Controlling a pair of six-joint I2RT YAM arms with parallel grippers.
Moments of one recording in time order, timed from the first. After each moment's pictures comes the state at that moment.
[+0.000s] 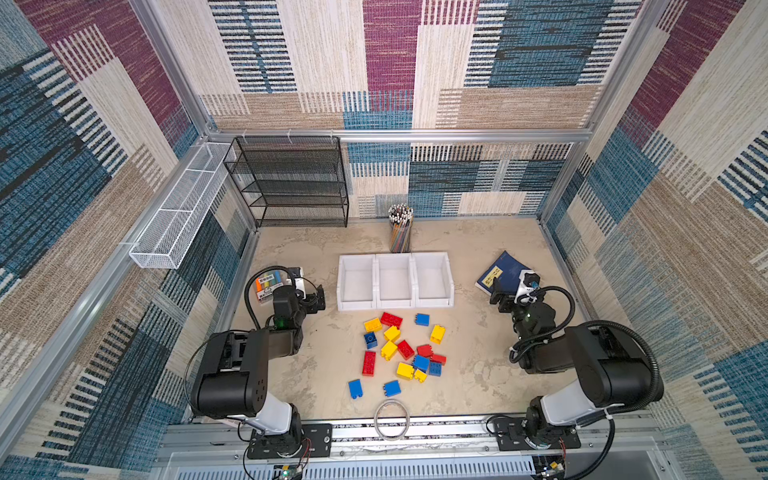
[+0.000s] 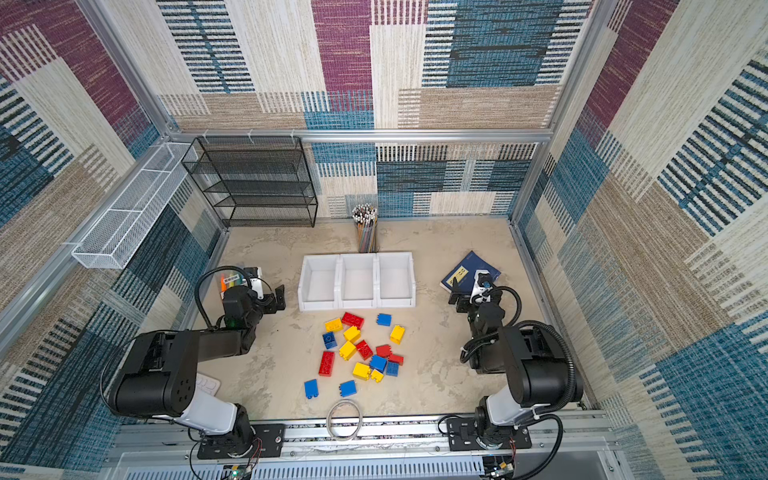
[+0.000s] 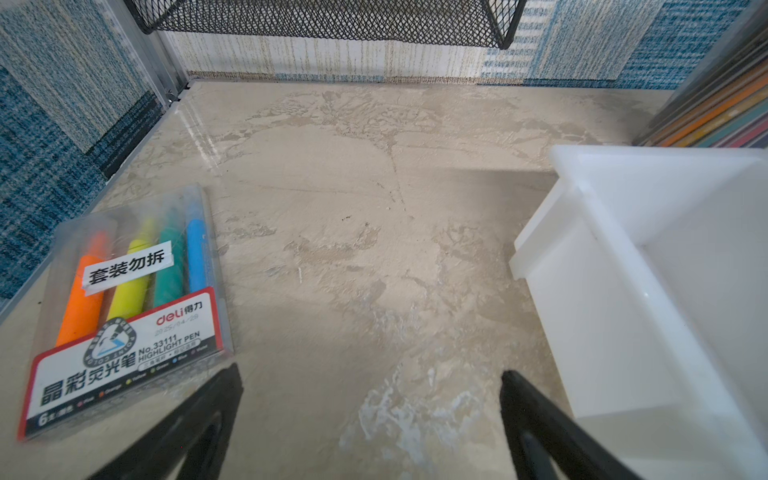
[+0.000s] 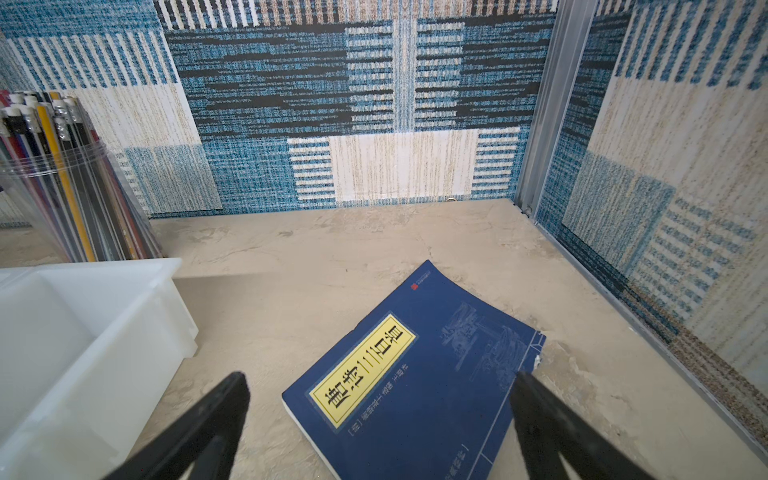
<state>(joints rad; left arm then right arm) 0.03 1.54 0.45 0.67 0.01 0.00 0.01 1.54 0.20 1.26 0.06 0.04</state>
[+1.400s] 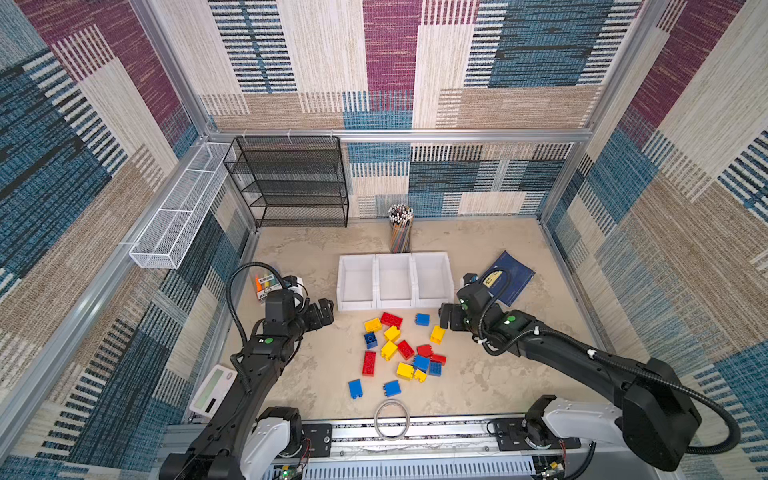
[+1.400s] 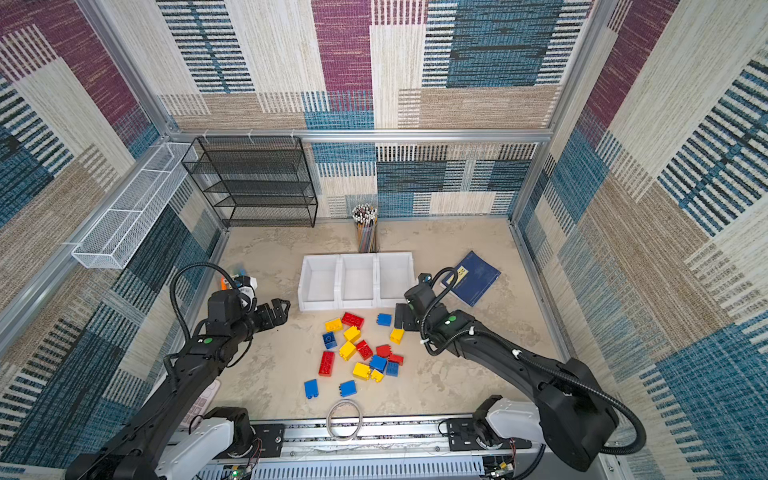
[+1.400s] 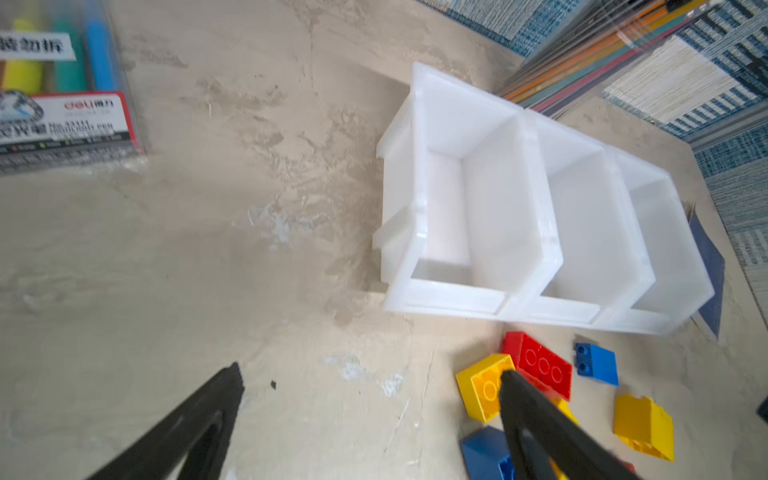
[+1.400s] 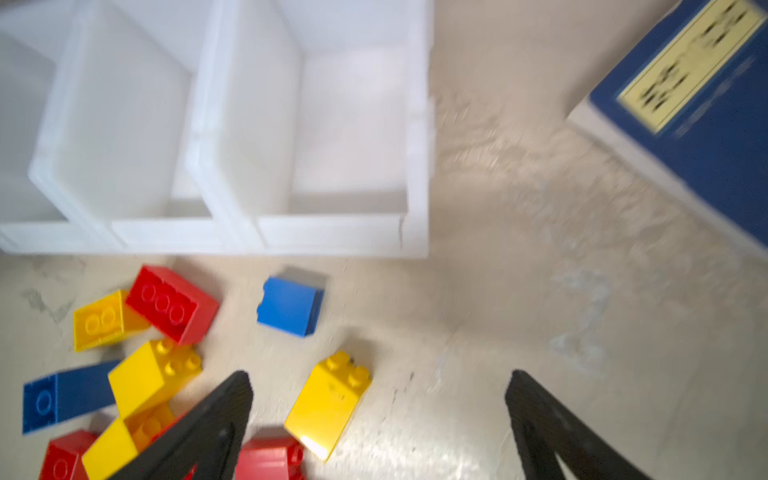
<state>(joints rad) -0.08 0.93 0.53 -0.29 0.17 -0.37 0.70 1.28 0.74 -0.40 0.22 0.64</state>
